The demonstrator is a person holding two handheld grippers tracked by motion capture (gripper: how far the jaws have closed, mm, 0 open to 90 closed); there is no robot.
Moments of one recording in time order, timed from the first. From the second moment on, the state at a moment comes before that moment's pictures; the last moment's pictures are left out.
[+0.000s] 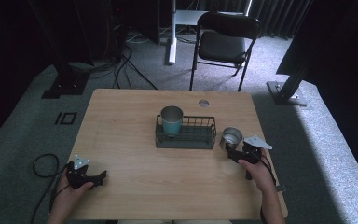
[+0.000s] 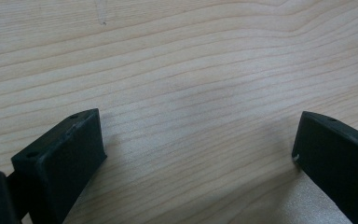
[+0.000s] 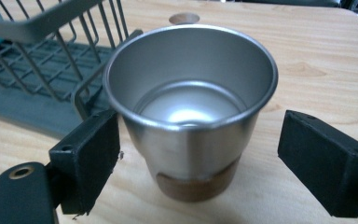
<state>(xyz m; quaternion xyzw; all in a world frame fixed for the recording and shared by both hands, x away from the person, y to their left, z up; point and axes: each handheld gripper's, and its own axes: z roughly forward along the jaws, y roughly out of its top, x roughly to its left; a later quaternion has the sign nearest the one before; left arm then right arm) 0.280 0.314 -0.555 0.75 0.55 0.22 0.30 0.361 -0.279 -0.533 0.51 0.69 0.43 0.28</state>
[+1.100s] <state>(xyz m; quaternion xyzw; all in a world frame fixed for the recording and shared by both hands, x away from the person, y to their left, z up) 0.280 0.314 -0.555 0.75 0.55 0.22 0.30 0.381 -0.267 -0.529 0.49 0.69 0.44 0.30</state>
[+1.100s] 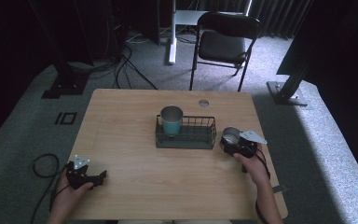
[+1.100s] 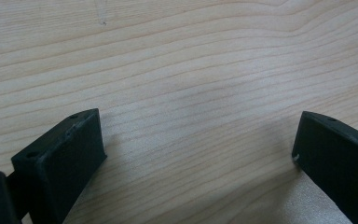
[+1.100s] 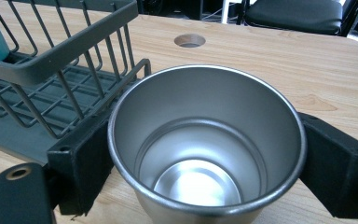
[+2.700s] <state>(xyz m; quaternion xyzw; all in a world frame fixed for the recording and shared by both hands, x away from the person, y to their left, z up) 0.280 0.314 -0.555 0.75 0.55 0.22 0.30 0.380 -0.281 -0.481 0.48 0.69 0.46 0.29</state>
